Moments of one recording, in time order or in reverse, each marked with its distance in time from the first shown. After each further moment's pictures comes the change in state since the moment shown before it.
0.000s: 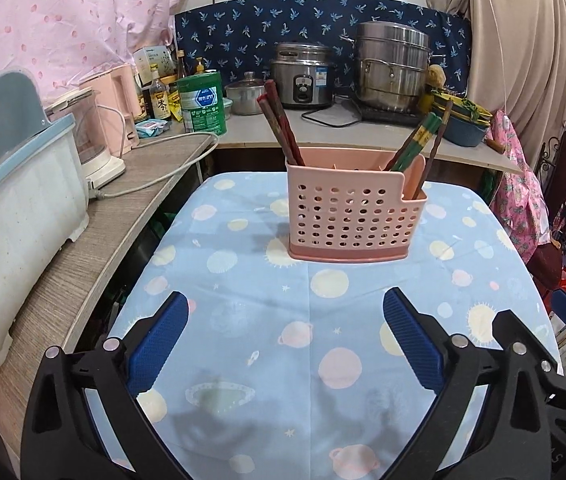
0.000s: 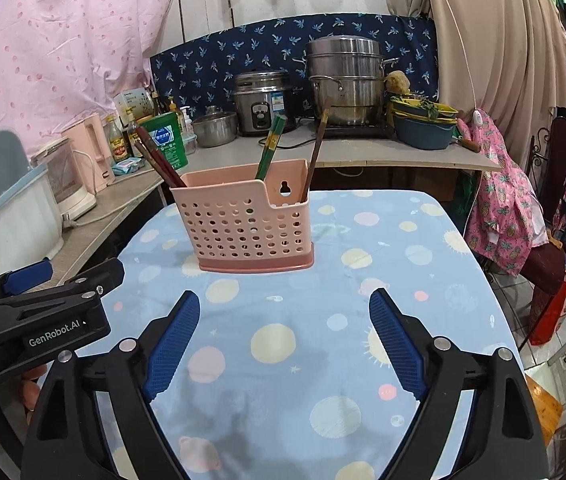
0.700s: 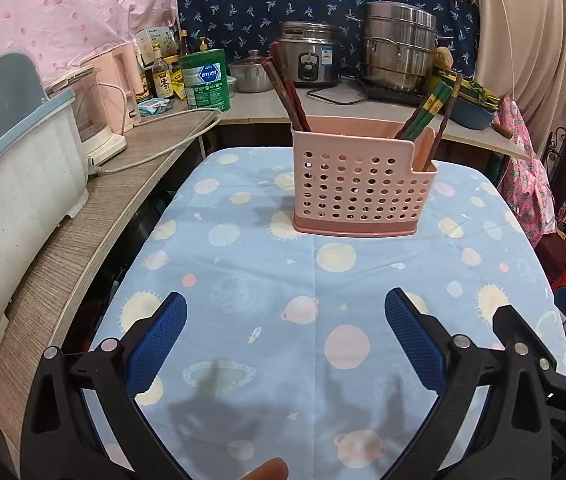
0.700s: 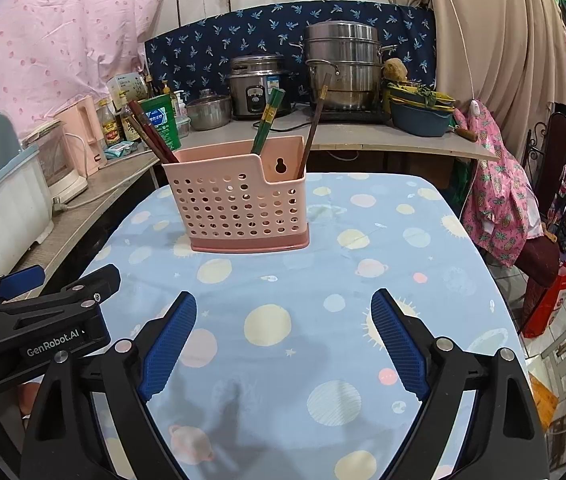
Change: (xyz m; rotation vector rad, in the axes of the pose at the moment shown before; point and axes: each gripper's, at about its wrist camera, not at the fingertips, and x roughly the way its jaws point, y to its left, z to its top) left arm 0.013 0.000 -0.016 -0.008 0.066 0.018; right arm 0.013 0.005 -0.012 -0.011 0.045 -0.033
